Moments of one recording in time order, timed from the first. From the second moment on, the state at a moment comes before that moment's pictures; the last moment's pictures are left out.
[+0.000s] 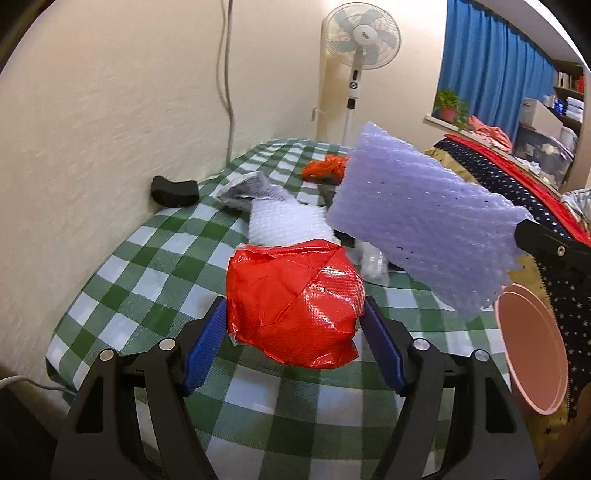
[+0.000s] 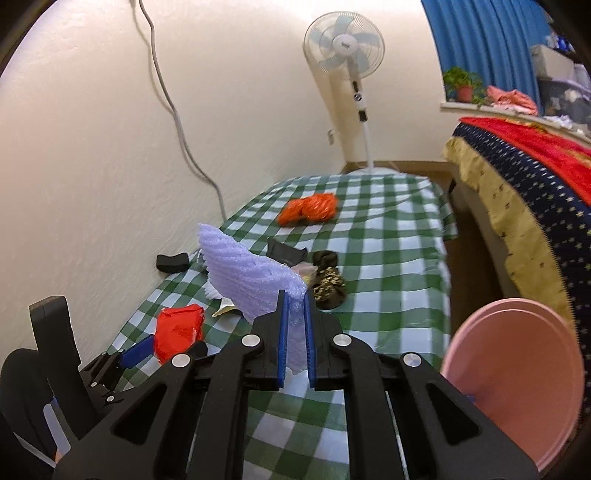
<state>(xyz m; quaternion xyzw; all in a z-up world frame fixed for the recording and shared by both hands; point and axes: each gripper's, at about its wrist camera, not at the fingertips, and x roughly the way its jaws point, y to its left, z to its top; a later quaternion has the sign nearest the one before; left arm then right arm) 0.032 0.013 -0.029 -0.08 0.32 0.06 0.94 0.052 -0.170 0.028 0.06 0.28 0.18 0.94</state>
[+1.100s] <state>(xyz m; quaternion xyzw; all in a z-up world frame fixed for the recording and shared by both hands) 0.024 -0.075 0.006 -0.03 0.26 -0.08 0.96 -0.026 -0.324 0.090 0.12 0.22 -0.07 0.97</state>
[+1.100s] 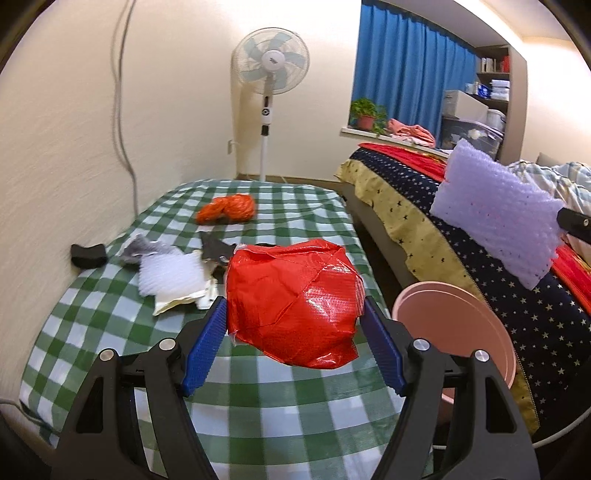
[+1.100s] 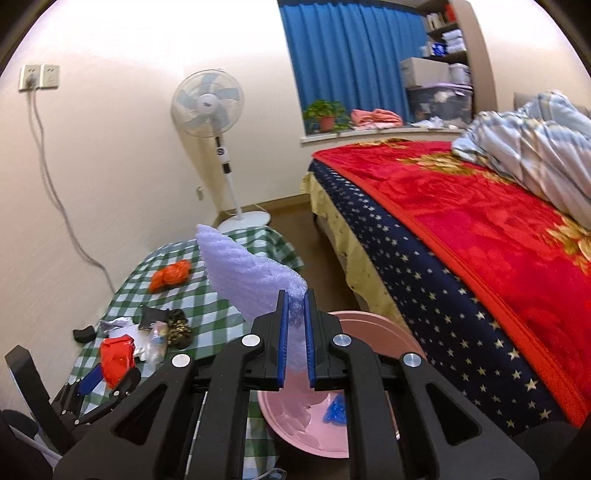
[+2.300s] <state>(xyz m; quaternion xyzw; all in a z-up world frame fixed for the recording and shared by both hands) 0.053 -0.201 -0.022 0.01 0.29 -0.22 0.93 -0.019 -0.379 0.052 0.14 0.24 -0.21 0.94</state>
